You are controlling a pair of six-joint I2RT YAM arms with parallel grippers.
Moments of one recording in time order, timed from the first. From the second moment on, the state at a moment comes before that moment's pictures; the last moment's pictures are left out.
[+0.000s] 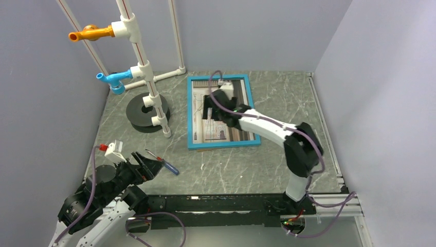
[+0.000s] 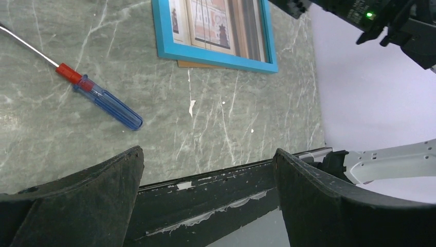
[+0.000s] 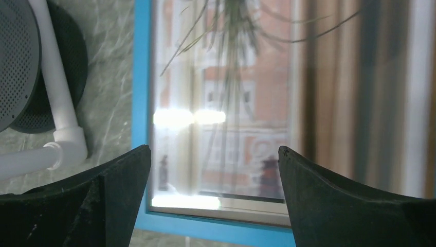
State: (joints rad) left arm -0.68 0.09 0.75 -1.03 -0.15 -0.92; right arm 0.73 1.75 1.33 -0.28 0.35 0.59
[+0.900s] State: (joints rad) left arm -0.68 0.04 0.75 -1.07 -0.15 -0.93; right arm 1.00 2.22 1.71 -0.39 0.54 0.75
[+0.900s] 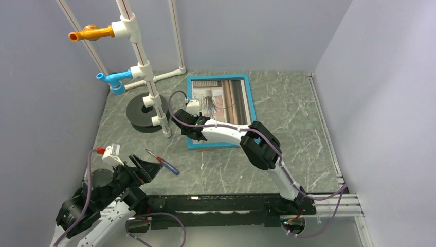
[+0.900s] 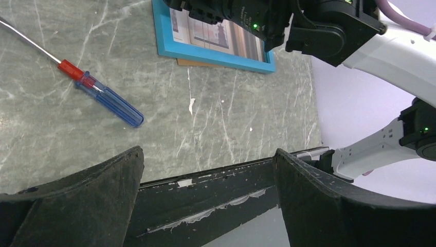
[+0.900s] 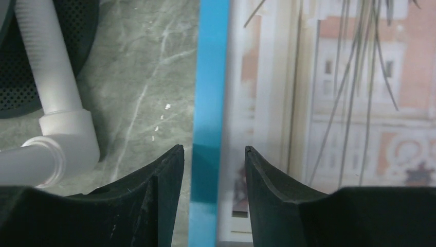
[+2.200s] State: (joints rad) left arm -0.68 0.03 0.74 -1.08 -0.15 -0.94; right arm 0.94 2.02 1.69 -0.41 0.37 0.82
